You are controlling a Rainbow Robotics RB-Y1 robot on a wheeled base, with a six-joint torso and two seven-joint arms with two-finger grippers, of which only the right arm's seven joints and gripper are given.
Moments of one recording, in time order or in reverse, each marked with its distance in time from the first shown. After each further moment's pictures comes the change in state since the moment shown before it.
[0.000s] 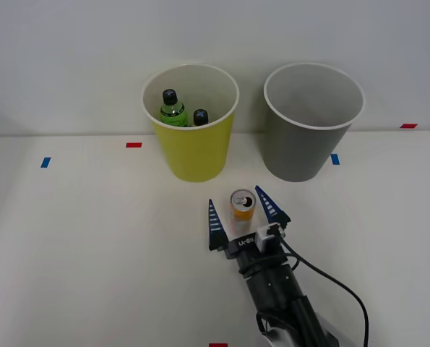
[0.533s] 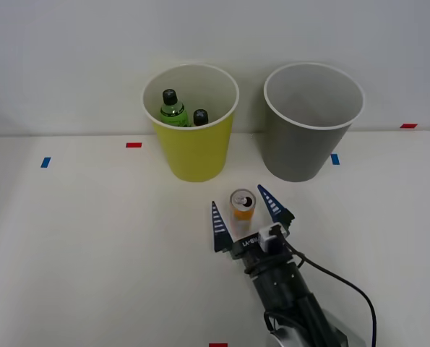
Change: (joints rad) arm -0.018 -0.052 0.019 0.000 0.005 0.001 0.015
